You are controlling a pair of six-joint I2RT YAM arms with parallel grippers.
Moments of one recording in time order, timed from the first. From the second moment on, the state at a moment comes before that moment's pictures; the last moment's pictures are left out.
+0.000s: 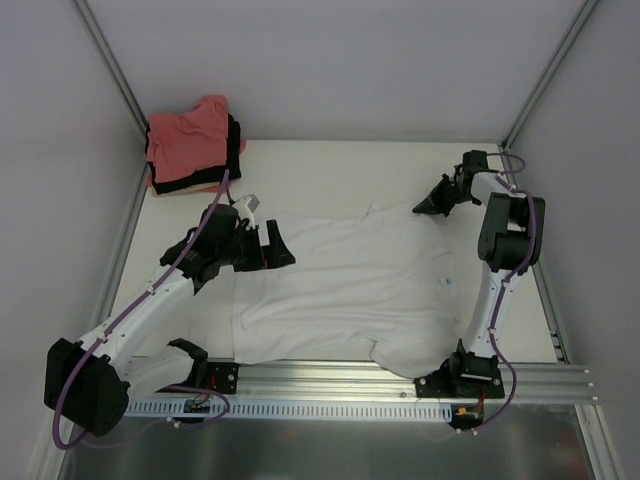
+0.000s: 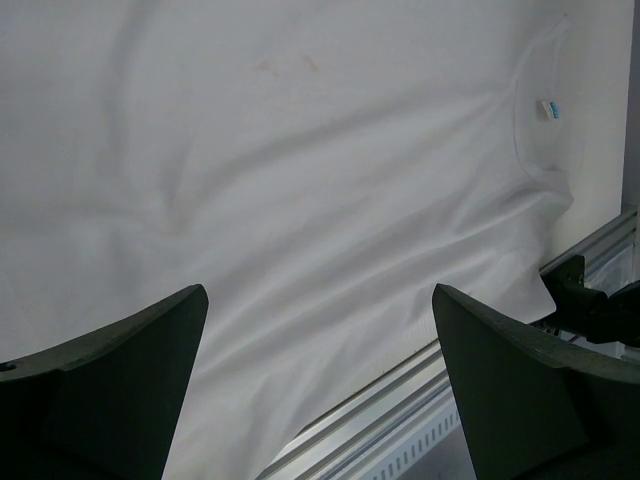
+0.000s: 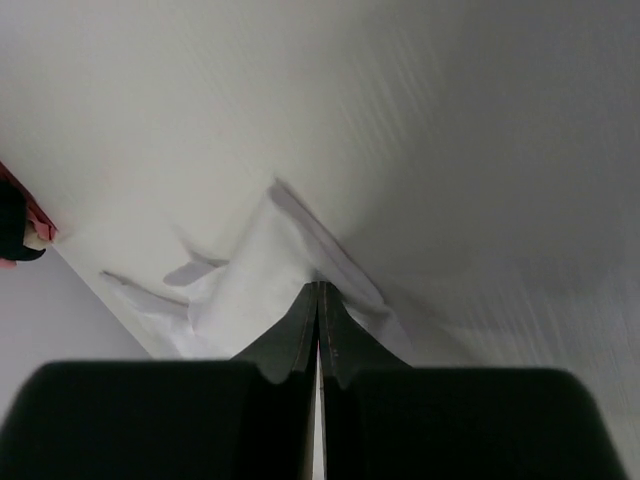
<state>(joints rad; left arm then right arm) -0.43 1.06 0.77 -0.43 0.30 -0.56 -0.10 2.26 1.67 -0.57 -0.54 0.61</state>
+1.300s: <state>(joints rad) -0.43 0.96 0.72 -0.47 0.28 -0.56 -0.17 2.20 1.58 -0.54 -0.57 0.63</state>
